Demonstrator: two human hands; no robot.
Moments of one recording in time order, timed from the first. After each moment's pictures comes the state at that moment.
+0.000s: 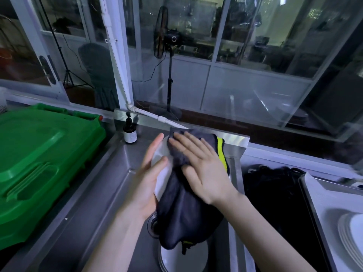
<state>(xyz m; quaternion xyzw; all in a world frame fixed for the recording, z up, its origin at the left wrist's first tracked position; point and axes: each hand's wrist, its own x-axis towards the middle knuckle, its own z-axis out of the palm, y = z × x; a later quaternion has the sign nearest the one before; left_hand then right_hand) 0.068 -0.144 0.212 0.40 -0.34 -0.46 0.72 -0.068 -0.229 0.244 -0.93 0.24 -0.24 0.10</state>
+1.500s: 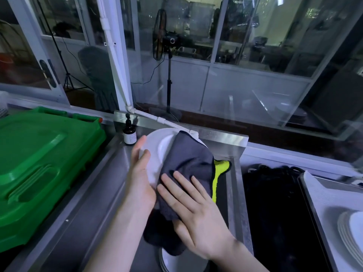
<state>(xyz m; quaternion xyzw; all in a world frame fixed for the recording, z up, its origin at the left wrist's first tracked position) 0.074 -0.167 0.199 0.42 -0.15 -0.38 0.81 -0.093 -0.168 0.187 -0.96 0.16 -0.23 0.02</state>
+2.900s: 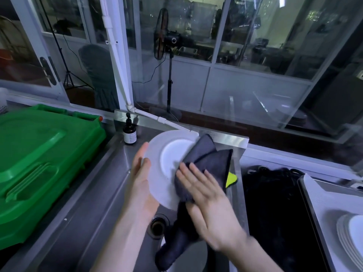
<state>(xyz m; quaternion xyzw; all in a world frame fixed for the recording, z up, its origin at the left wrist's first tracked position) 0.070 -0.152 0.183 0.38 -0.21 -0.41 0.80 -0.104 -0.183 0.207 -0.94 0.24 -0.22 0.12</state>
